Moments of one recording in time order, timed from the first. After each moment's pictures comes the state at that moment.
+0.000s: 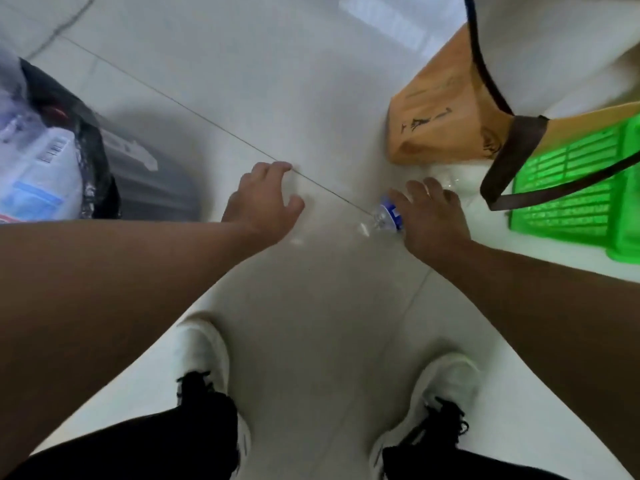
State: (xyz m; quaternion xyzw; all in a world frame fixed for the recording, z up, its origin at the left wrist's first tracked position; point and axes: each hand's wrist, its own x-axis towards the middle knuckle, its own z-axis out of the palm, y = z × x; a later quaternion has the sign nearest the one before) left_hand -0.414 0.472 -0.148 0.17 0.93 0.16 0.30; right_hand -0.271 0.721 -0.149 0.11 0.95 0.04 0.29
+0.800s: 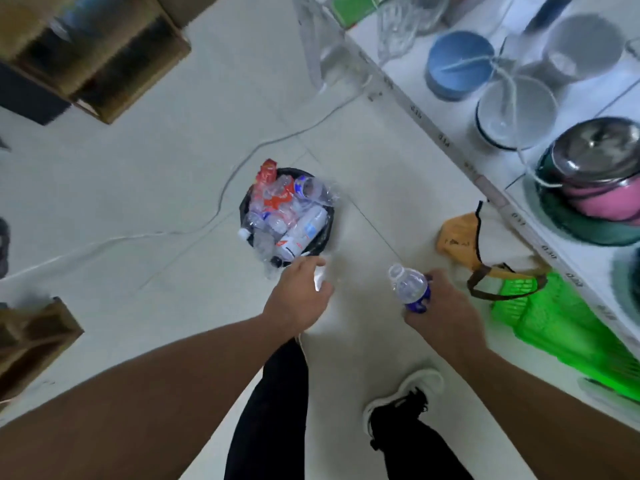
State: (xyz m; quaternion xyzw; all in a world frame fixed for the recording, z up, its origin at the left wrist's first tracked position) left_hand -0.330 0.324 0.267 -0.06 0.90 0.29 0.31; right_hand -0.273 0.591 0.261 0.22 0.90 -0.28 0.26
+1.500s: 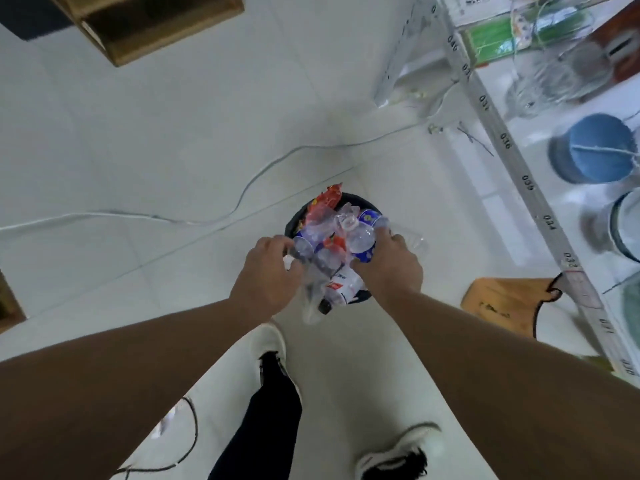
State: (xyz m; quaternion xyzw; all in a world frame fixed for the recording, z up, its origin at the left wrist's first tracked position) left_hand -0.451 0.121 0.192 -0.16 0.89 0.36 0.24; right_hand -0.497 0.342 0.189 0.10 0.95 -0.14 0.26
